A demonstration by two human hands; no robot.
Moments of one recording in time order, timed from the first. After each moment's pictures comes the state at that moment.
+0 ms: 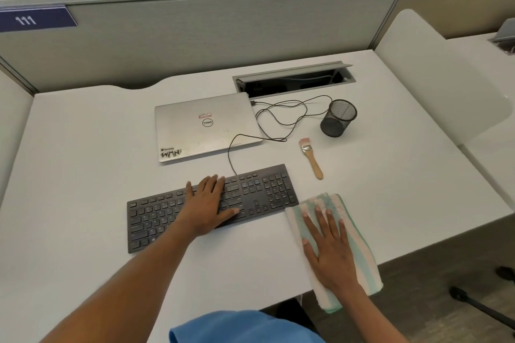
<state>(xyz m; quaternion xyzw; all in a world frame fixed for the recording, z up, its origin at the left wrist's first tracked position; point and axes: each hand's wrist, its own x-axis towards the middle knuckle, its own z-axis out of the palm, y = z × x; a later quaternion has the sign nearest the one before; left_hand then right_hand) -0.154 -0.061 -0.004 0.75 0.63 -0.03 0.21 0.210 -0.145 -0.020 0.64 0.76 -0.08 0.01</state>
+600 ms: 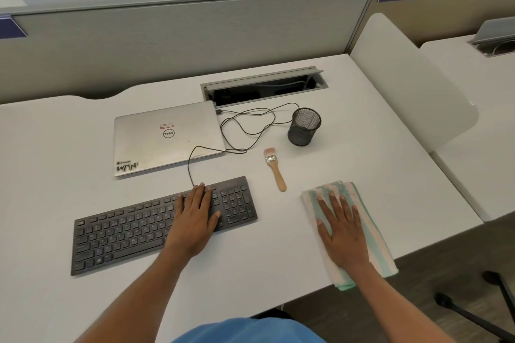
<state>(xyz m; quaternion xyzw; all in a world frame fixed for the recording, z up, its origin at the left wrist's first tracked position) -0.051 -0.057 -0.017 0.72 0.68 0.03 0.15 0.357 -0.057 -0.022 0.67 0.74 -0.07 0.01</state>
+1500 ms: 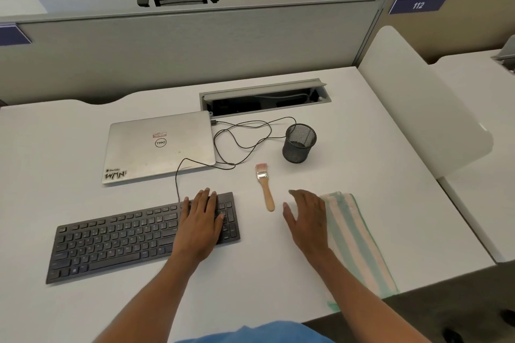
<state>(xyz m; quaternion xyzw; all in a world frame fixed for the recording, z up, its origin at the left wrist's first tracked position) 0.014 -0.021 -0.025 0.70 0.71 0.04 0.08 0.303 0.035 -0.011 0.62 0.74 -0.08 -0.26</state>
